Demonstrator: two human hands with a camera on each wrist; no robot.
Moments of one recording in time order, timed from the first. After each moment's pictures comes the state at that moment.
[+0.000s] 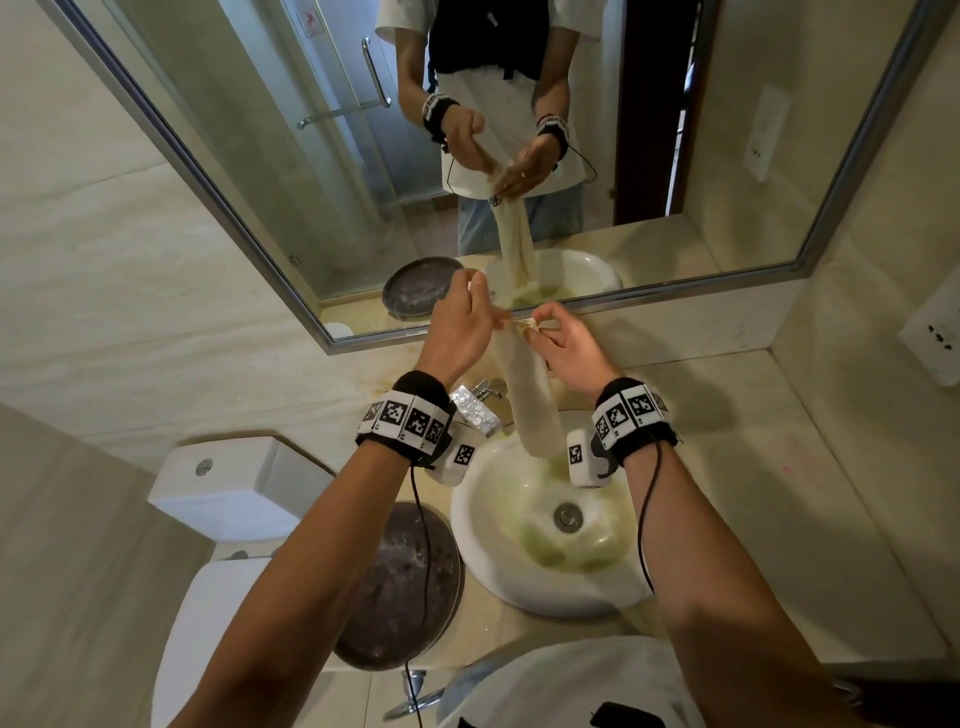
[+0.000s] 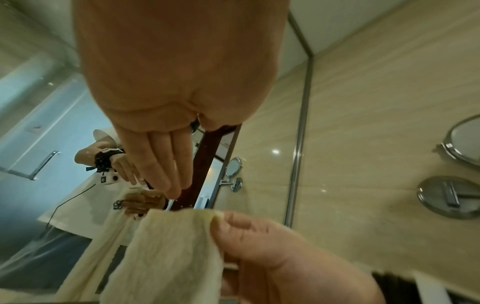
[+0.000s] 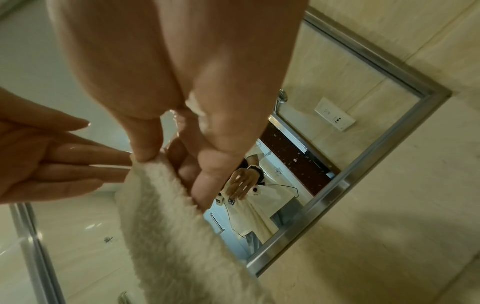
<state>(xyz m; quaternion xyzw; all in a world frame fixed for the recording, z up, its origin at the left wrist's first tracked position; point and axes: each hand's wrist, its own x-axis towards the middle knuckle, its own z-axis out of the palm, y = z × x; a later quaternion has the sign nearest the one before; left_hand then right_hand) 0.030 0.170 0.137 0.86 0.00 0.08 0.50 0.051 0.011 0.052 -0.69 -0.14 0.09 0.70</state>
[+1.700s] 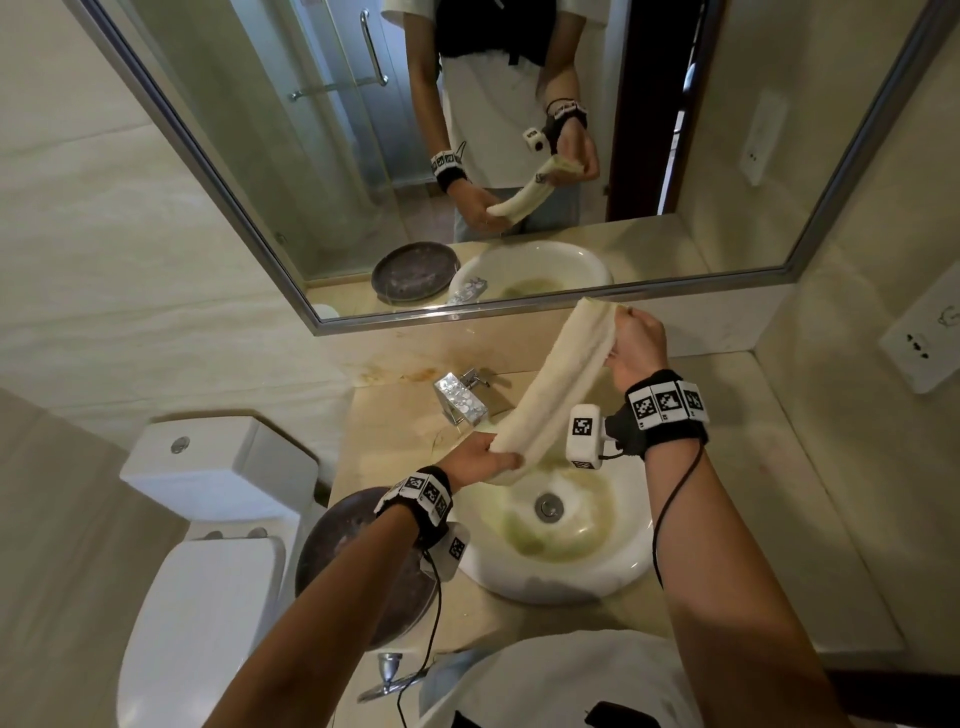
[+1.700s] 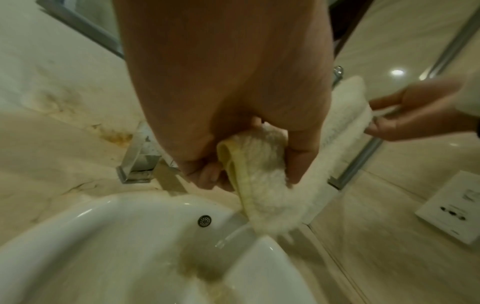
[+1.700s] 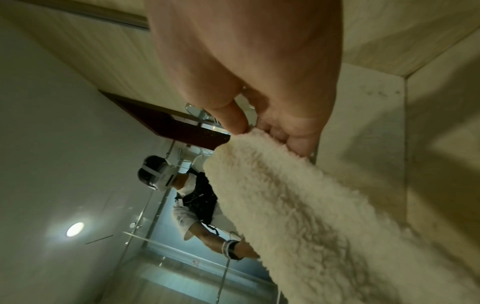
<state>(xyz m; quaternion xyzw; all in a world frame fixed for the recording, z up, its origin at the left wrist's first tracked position) -0.033 0.196 -0.056 0.82 0.07 -0.28 0.49 0.058 -0.041 0.050 -0.57 0.23 0.00 0.79</state>
